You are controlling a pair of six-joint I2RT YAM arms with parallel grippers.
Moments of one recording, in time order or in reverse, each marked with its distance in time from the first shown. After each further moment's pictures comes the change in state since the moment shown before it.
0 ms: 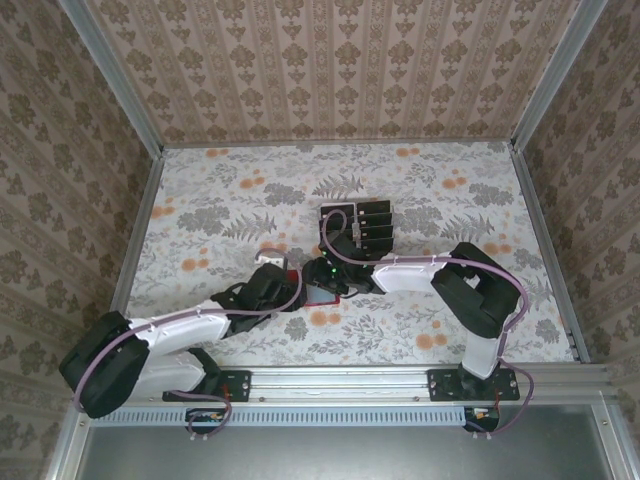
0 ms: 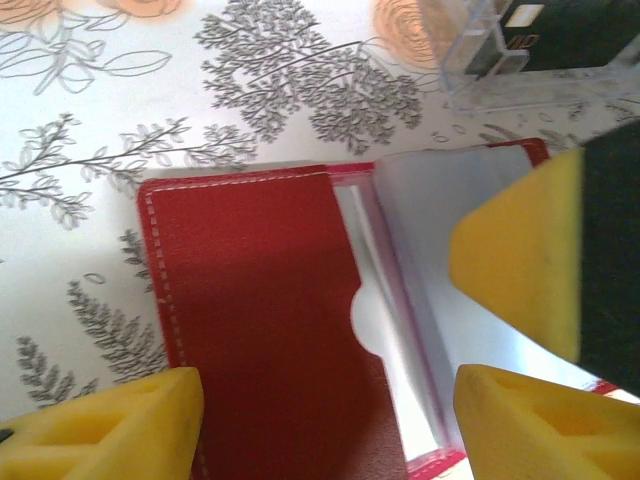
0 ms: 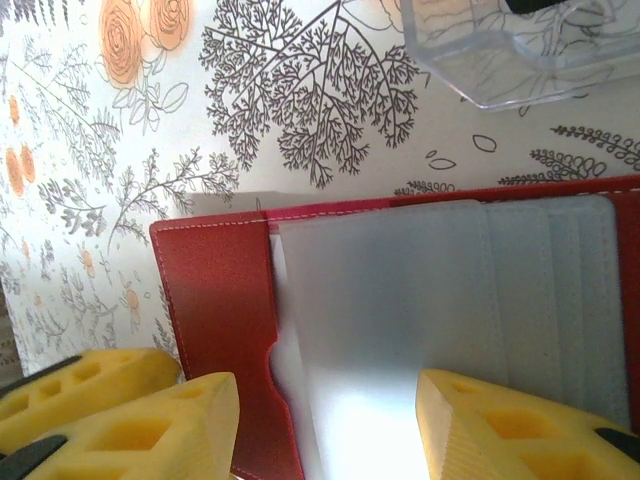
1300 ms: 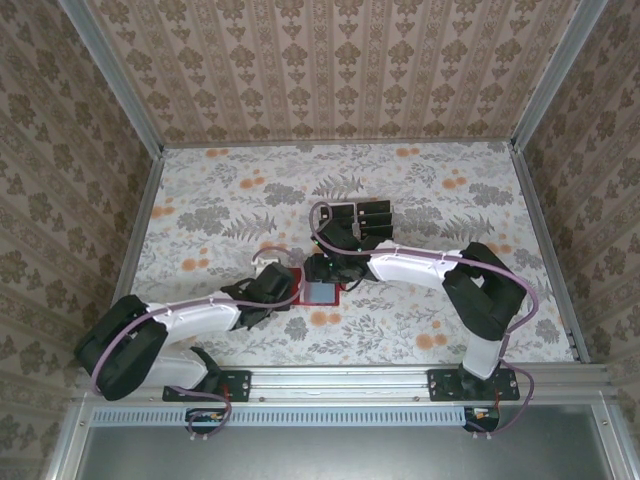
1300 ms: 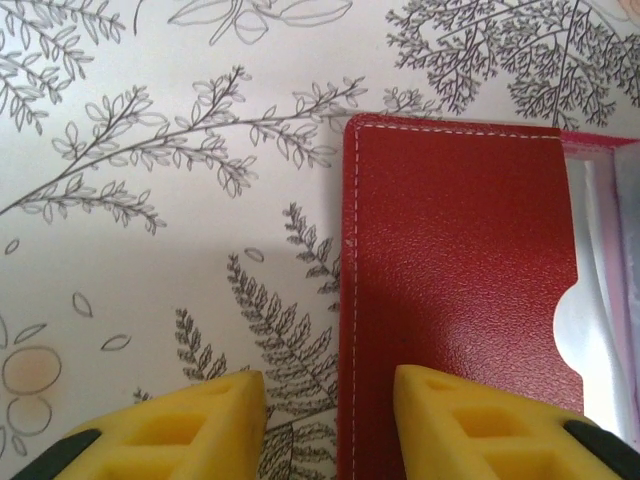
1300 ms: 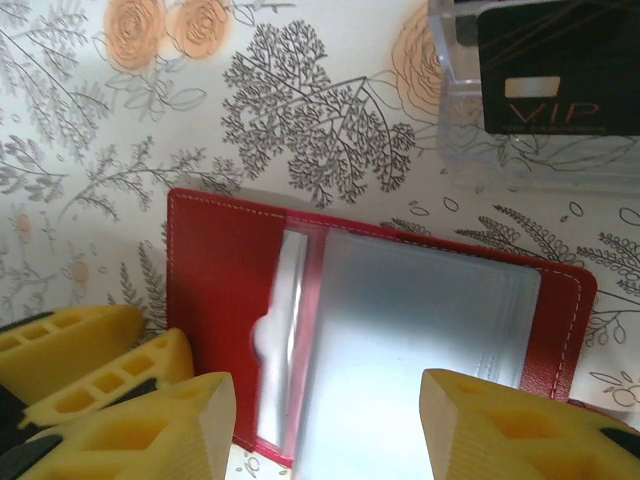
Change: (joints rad) left arm 0.021 0.135 0.063 -0.132 -0.150 -0.046; right arm 0.006 -0.019 0.185 -0.370 0.115 -0.312
